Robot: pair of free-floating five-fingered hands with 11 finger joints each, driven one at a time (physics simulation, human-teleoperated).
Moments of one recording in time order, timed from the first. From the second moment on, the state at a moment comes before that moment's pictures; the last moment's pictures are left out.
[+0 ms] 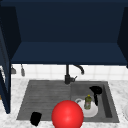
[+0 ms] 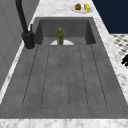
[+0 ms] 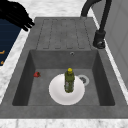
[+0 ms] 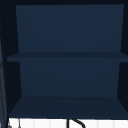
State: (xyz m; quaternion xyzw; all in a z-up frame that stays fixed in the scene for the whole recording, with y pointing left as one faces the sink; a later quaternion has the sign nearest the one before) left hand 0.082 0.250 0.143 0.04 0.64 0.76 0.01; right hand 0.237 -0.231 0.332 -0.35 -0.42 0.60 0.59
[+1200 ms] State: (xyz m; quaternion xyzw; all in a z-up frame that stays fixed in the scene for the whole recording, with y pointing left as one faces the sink) left hand 0.082 0.250 0.143 0.04 0.64 0.76 0.01; right hand 0.344 -0.209 0.277 -0.24 -0.30 0.66 0.65
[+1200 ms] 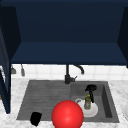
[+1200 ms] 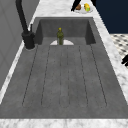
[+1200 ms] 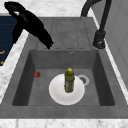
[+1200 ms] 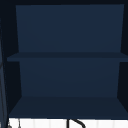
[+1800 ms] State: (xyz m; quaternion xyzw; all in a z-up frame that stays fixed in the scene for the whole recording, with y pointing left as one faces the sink) left hand 0.082 0.250 0.143 0.04 0.64 0.76 0.01; right hand 0.384 -0.217 0.239 -0.21 -0.28 0.67 0.65
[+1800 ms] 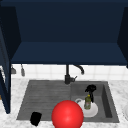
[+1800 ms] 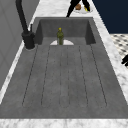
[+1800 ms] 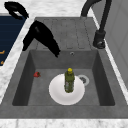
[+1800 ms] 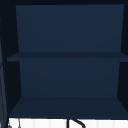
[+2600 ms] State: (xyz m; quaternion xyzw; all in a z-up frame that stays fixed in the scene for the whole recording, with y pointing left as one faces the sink) left hand 0.082 0.250 0.143 0.04 0.64 0.76 0.01; right hand 0.410 -0.215 0.185 -0.22 -0.28 0.67 0.65
